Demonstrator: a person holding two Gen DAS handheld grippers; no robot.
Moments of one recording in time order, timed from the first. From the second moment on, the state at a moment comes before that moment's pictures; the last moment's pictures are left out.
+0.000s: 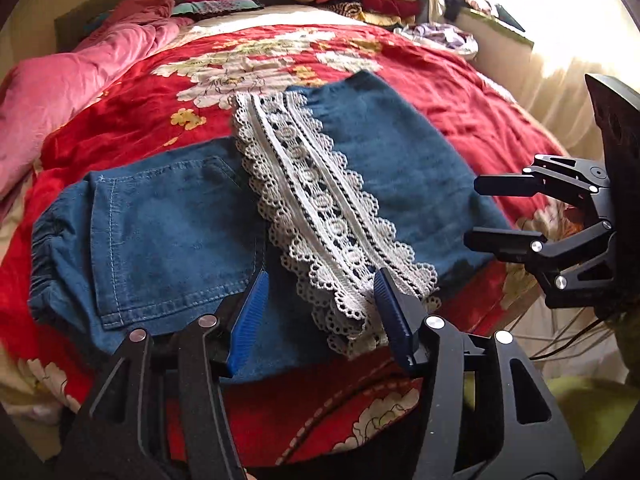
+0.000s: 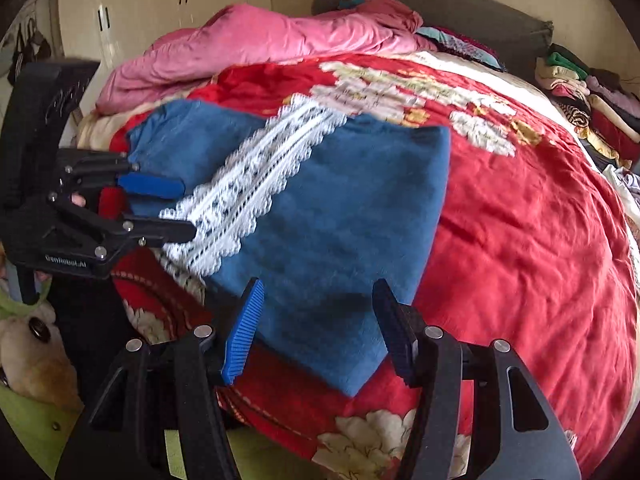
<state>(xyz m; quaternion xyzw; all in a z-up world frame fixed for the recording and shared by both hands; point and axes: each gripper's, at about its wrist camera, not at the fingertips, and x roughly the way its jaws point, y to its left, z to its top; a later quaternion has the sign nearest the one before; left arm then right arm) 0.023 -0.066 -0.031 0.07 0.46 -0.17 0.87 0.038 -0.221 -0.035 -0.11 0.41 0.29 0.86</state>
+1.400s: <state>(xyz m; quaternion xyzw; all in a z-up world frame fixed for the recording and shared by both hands) -0.003 0.024 0.020 0.00 0.42 -0.08 0.90 0.059 -0.187 0.038 -0.06 0.37 0.31 0.87</state>
